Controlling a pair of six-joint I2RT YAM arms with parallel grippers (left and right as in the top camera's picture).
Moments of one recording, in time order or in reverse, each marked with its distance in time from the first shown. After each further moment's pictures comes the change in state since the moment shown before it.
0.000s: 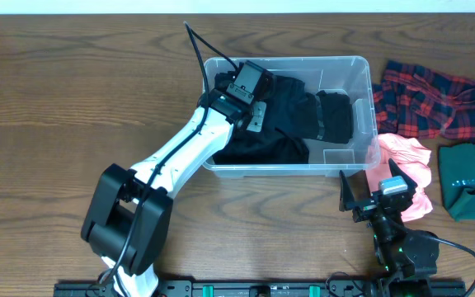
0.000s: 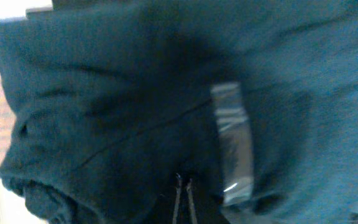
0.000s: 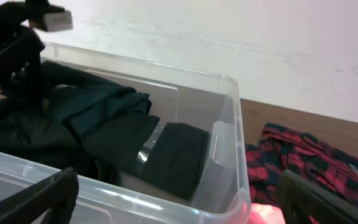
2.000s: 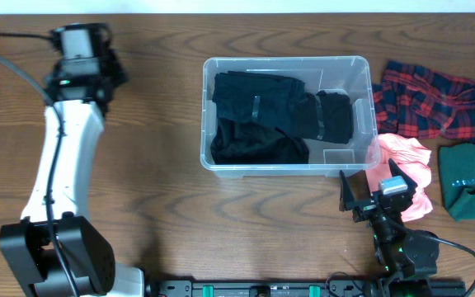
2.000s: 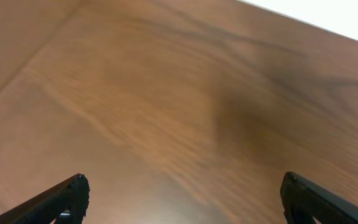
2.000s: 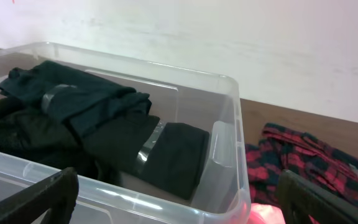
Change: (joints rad) left arm 0.680 -0.229 0.000 -0.018 -0.269 0.002; right arm 0.000 0.000 0.000 0.000 0.000 0.000
